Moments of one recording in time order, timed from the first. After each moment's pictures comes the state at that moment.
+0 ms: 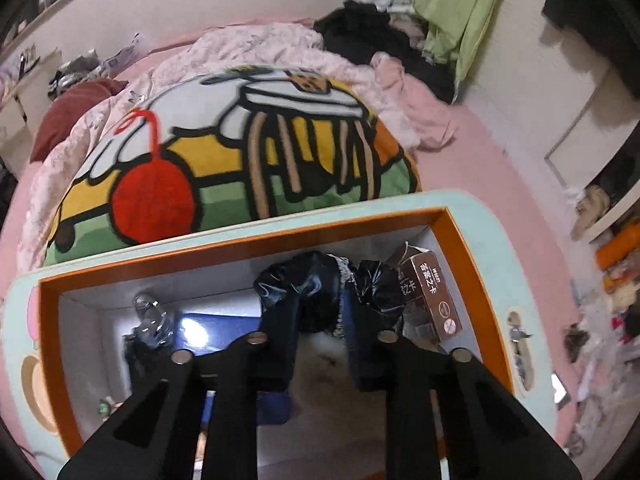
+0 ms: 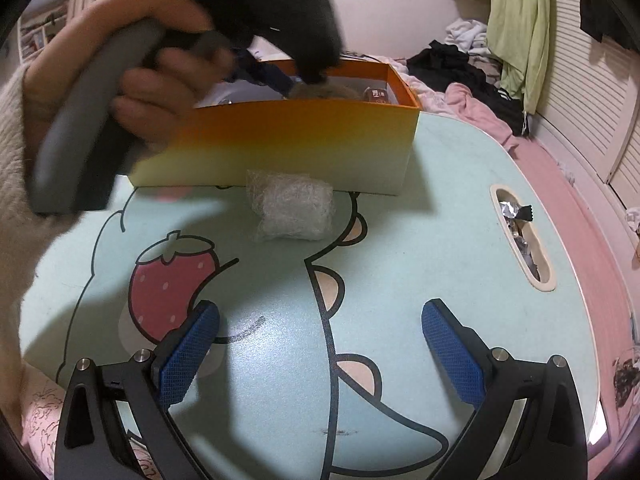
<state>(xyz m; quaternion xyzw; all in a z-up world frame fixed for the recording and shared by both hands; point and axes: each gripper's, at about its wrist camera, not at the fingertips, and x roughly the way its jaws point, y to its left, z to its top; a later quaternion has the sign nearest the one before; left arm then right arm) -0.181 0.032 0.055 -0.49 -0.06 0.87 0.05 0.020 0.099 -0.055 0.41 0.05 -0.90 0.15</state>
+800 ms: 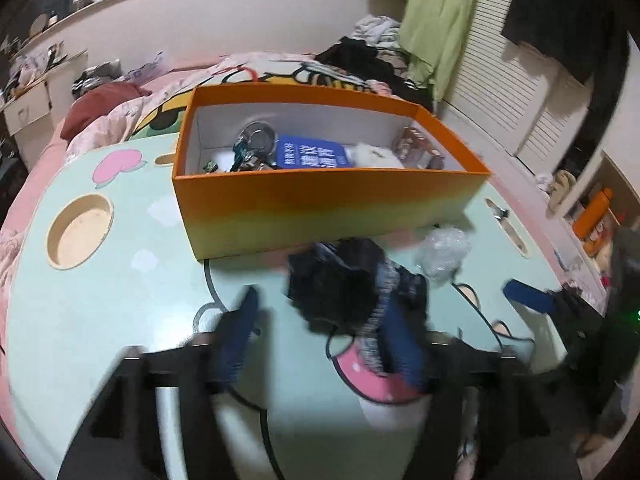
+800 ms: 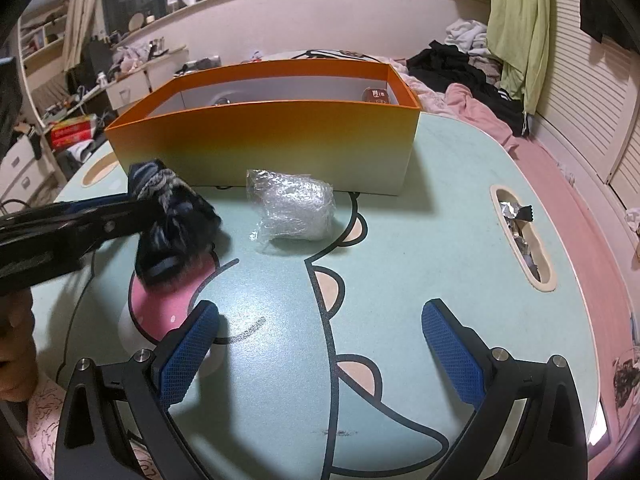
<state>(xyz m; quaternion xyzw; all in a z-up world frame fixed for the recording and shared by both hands) -0.018 -0.017 0.032 -0.42 -0.05 0.90 0.07 0.020 0.100 -0.058 0.41 0.04 -0.90 0.15</state>
